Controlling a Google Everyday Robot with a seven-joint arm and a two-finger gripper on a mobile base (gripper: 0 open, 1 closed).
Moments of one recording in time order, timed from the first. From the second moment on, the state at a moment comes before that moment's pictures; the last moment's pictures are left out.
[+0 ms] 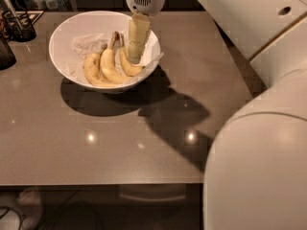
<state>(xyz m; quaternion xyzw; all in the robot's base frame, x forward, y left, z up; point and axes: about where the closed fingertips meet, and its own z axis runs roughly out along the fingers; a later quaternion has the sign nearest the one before) 0.636 0.006 0.968 -0.62 0.78 -0.04 0.13</state>
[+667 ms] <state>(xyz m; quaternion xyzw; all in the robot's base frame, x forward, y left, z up) 0.650 0.039 0.953 -0.63 0.77 -0.02 0.12</state>
